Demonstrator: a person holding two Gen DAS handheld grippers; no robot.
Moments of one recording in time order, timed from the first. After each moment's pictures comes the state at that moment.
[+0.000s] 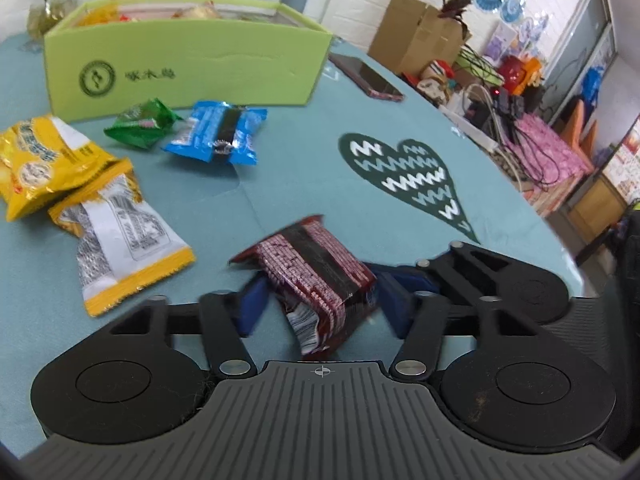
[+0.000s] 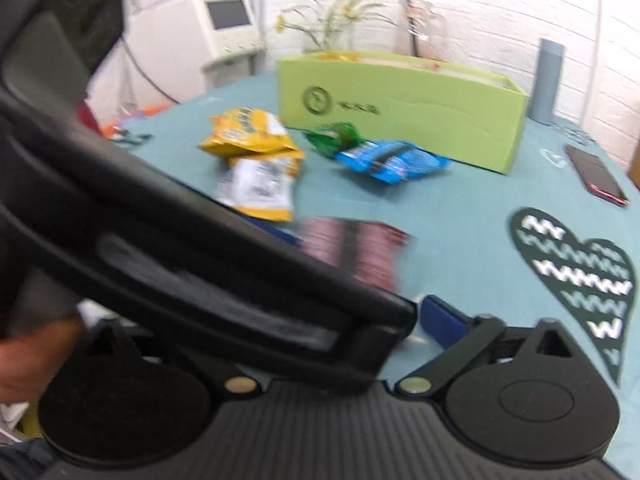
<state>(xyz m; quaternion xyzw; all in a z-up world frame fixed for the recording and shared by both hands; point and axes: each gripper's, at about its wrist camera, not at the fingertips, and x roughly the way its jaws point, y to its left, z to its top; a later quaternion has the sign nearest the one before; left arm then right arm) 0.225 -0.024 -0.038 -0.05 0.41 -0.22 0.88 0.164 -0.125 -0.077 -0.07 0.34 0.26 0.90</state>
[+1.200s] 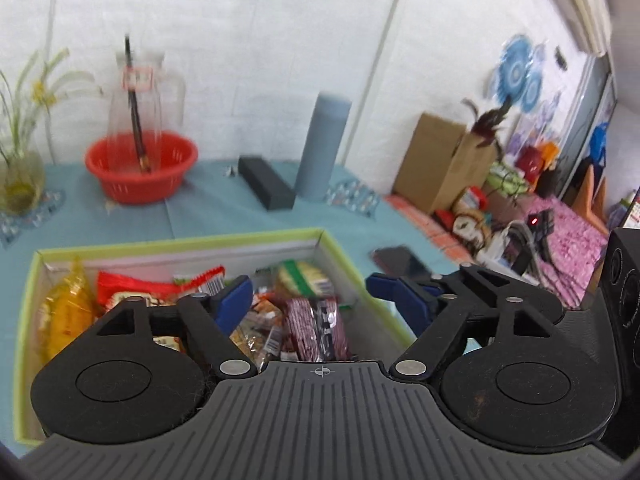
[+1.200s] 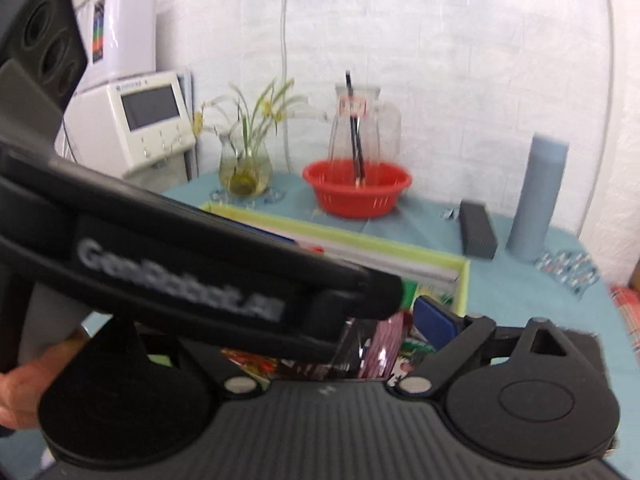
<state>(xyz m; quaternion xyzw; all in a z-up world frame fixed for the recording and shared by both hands) 0.437 -0.010 0.070 -0.07 0.28 -0.23 0.93 0.400 -0.153 -0.008 -0.05 0.24 0.24 0.94</state>
